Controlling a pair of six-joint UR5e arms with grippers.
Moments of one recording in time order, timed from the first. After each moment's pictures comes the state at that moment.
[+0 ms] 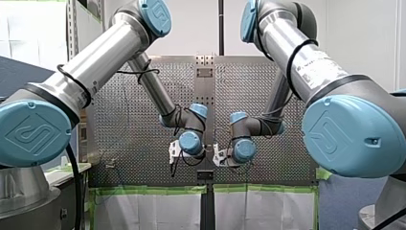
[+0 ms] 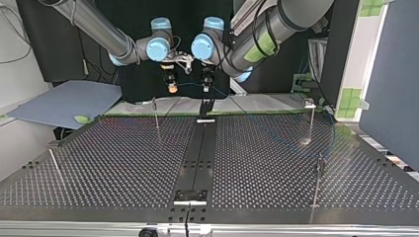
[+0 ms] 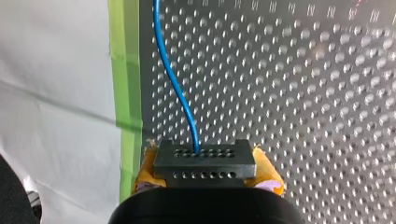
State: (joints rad) left arm -0.66 -2.31 -1.71 -2.62 -2.02 -1.77; right arm 2.18 -0.78 1.75 -0.58 1.75 1.56
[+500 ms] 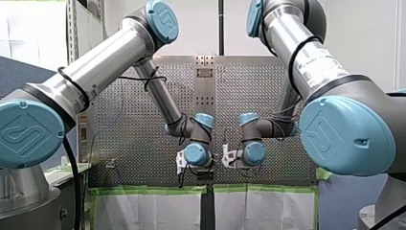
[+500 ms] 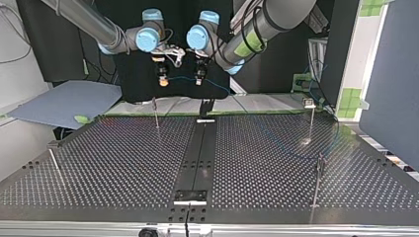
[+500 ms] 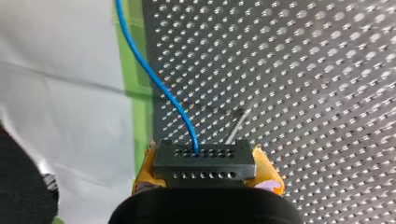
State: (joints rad) left arm -0.72 -2.38 -1.71 -2.51 -2.02 -1.80; right arm 2.12 -0.83 1.89 -0.69 1.72 1.60
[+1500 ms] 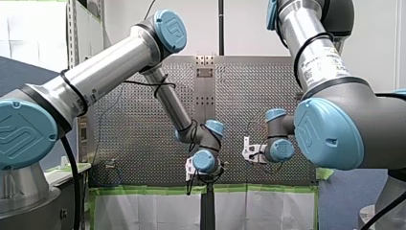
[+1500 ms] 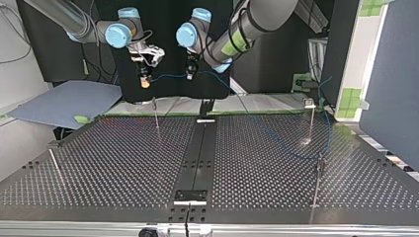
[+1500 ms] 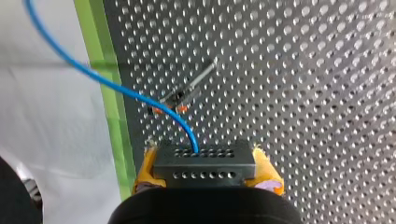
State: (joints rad) left arm -0.79 -2.46 -1.60 -2.58 -2.02 -1.80; right arm 1.91 -0.92 2.02 -0.81 1.47 1.64
